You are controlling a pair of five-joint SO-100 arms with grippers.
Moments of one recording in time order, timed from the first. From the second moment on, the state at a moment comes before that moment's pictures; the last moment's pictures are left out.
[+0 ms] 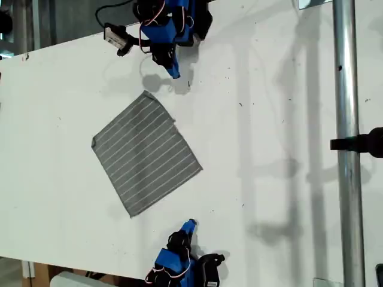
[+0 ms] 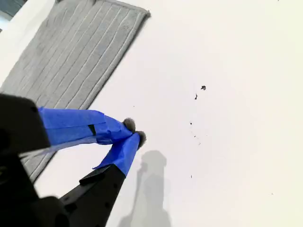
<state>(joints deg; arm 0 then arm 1) -0.6 198.9 178.5 73.5 -93.5 12.6 172.9 152.8 80.3 75.4</state>
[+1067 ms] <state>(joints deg) 0.0 198.9 178.5 73.5 -93.2 38.7 109.4 89.1 87.9 14.2</state>
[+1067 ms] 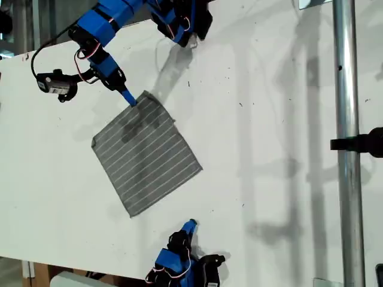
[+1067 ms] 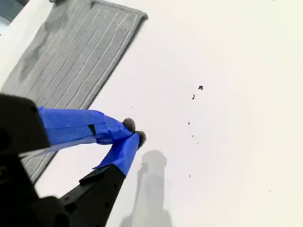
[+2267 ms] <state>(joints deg) 0.0 198.9 178.5 73.5 -92.6 48.0 81.7 110.8 54.7 8.5</state>
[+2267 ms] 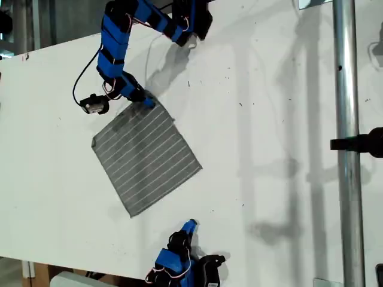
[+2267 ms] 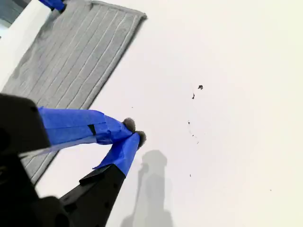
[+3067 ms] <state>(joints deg) -12.4 180.4 159.5 64.5 -82.9 44.9 81.1 109.4 54.8 8.4</state>
